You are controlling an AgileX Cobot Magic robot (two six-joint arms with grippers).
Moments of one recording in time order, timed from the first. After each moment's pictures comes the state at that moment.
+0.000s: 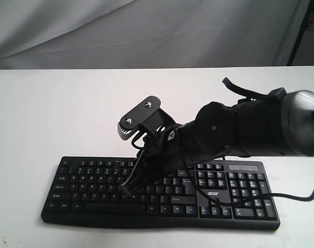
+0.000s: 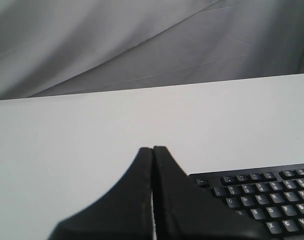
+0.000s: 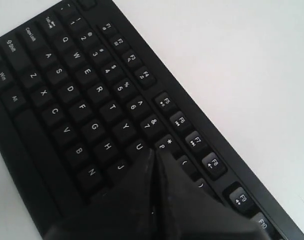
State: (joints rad) left arm -0.17 0.00 0.00 0.04 0.26 -0.02; right arm 0.77 1.81 -0.98 0.62 0.20 -0.70
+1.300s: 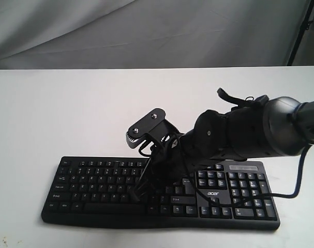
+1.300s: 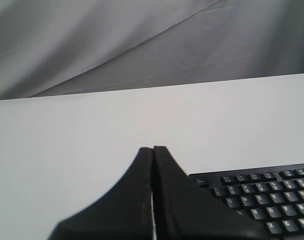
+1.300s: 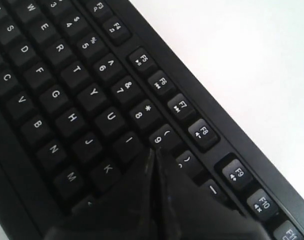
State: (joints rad) left arm -0.17 0.00 0.00 0.04 0.26 -0.02; right arm 0.73 1.89 -0.98 0.62 0.22 -0.70
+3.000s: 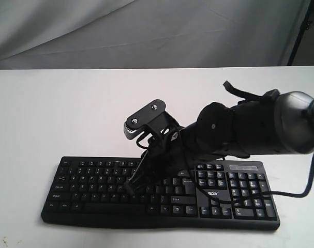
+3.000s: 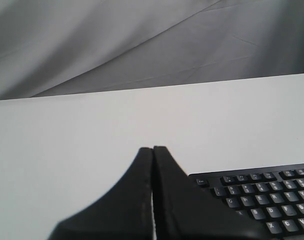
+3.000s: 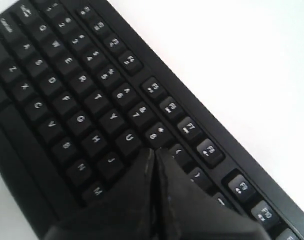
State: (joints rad) left arm -0.17 0.00 0.00 0.04 0.26 -0.02; right arm 0.75 1.84 -0.98 0.68 0.22 -0.71
